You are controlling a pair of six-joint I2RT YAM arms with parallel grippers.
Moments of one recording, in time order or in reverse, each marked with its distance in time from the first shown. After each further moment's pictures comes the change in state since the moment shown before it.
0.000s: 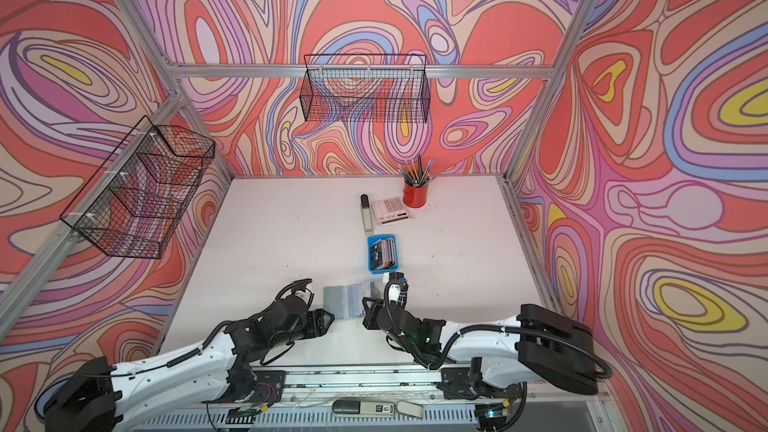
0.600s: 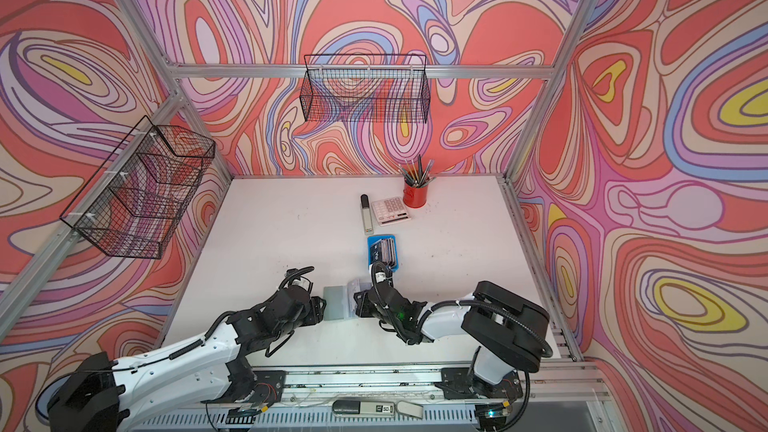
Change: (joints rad) left arm 0.060 0.130 0.105 -0.022 -0.137 0.081; right arm -0.173 0.281 0.084 0.123 -0.300 -0.079
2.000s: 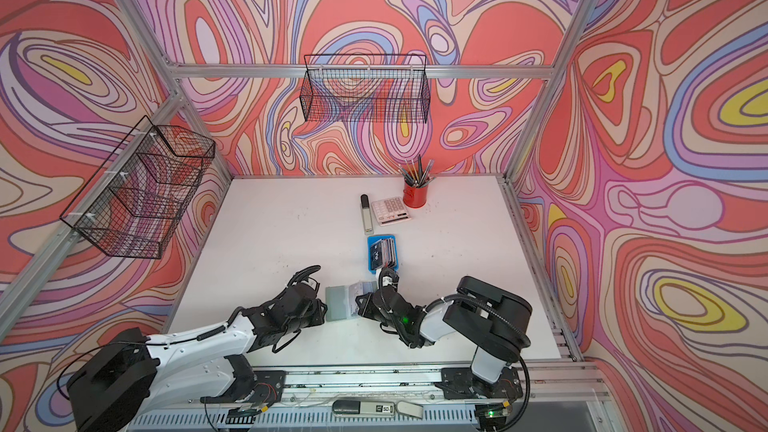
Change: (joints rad) left arm 0.022 0.172 -0.024 0.154 0.114 -0.019; right arm -0.014 0.104 -0.069 0.204 -0.021 0.199
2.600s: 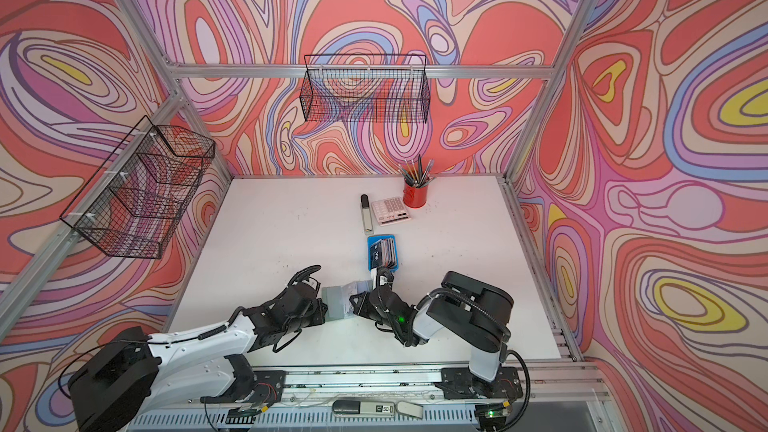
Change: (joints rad) left arm 0.000 0.006 0.000 0.013 0.005 0.000; right arm -0.003 0.103 0.033 0.118 -0.042 0.027
